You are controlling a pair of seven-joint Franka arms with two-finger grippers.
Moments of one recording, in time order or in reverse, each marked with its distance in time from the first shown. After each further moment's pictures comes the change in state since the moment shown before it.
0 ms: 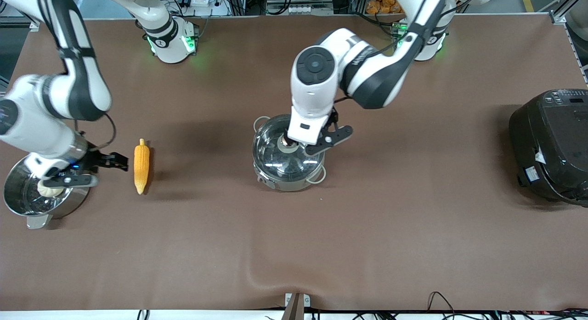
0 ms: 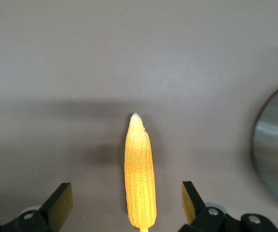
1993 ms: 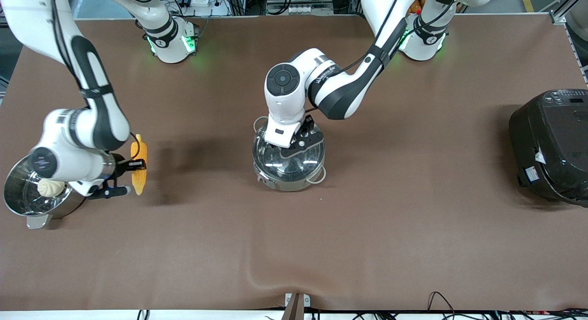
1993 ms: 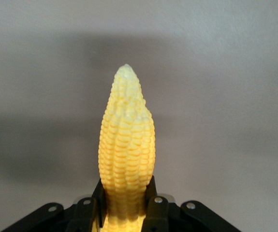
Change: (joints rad) left arm -0.079 0.122 0.020 0.011 0.000 0.131 -0.025; right arm 0.019 0.172 0.011 0.263 0.098 -0.356 -0.075
